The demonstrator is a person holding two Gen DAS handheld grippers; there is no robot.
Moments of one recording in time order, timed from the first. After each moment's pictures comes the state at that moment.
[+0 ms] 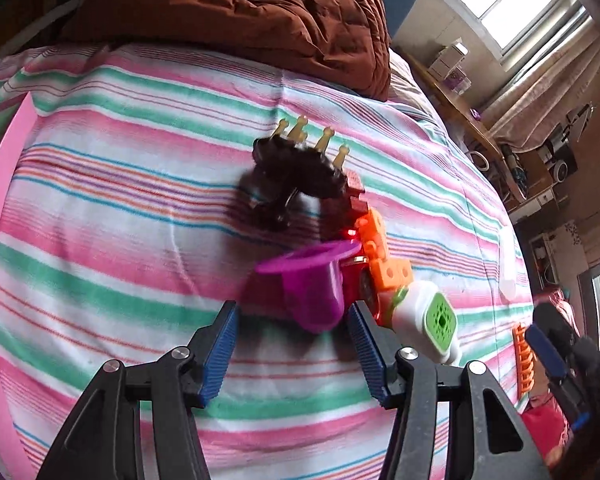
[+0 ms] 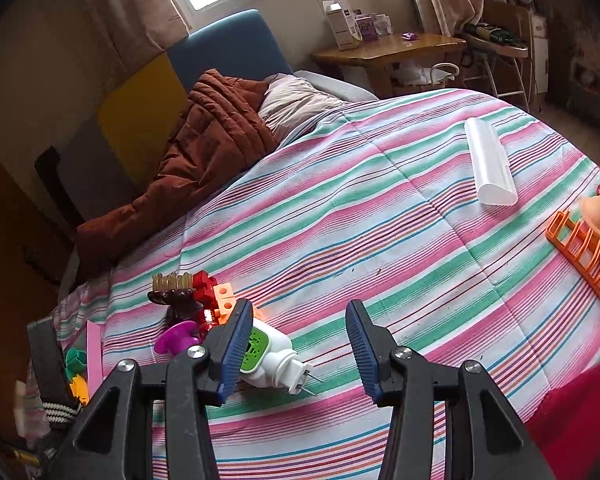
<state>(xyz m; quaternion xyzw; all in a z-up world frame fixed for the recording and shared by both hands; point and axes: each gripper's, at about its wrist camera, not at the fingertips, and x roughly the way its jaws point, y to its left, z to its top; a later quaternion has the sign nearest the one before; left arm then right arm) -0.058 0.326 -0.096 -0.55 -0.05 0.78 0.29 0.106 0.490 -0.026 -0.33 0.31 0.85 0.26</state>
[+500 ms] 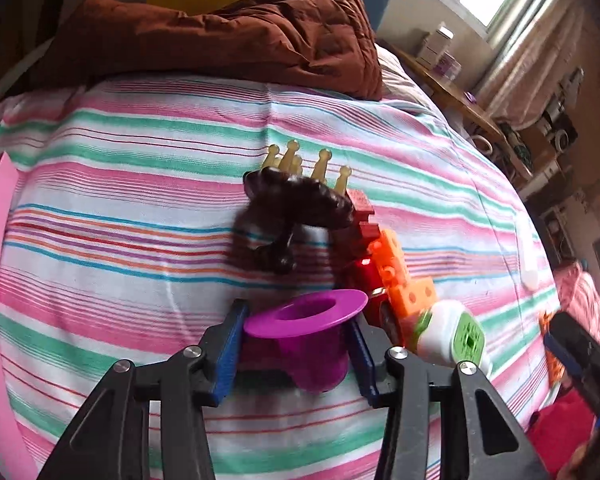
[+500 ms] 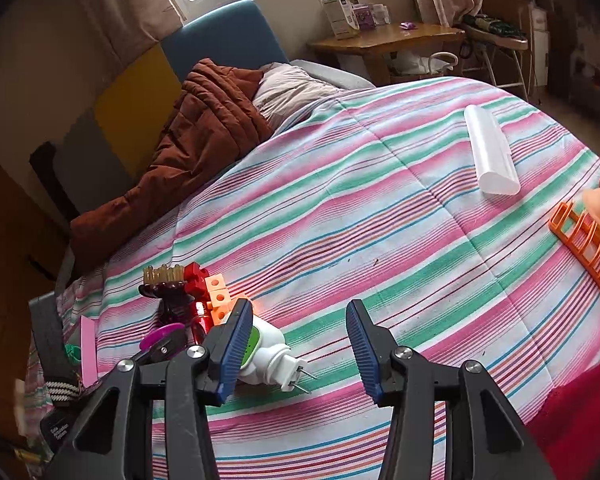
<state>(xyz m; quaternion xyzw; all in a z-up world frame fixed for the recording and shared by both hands) -0.072 0.338 -0.099 -0.52 0.02 0.80 0.31 0.103 0.497 -0.038 -0.35 0.32 0.84 0.26</state>
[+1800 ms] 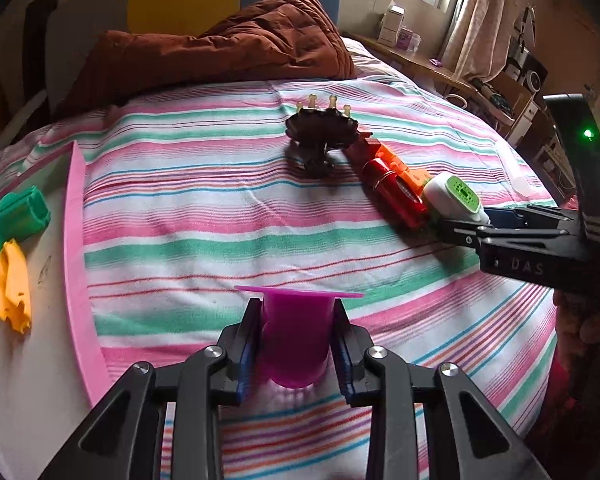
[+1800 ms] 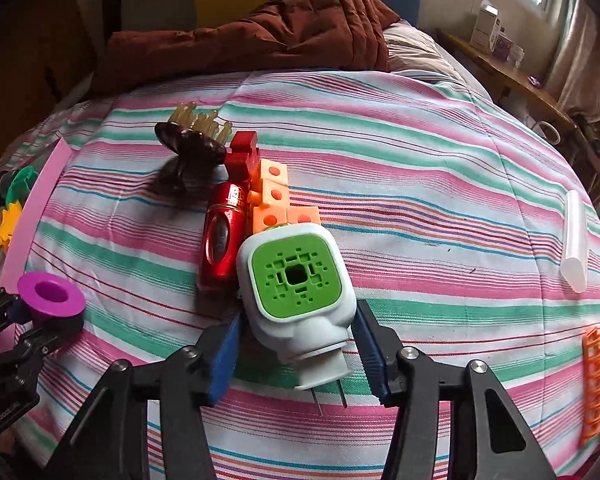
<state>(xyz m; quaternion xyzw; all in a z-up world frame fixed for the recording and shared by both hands) -0.015 0.256 -0.095 -0.47 0.11 0.81 0.34 0.036 0.443 -0.102 -0.51 0.09 0.84 0.15</state>
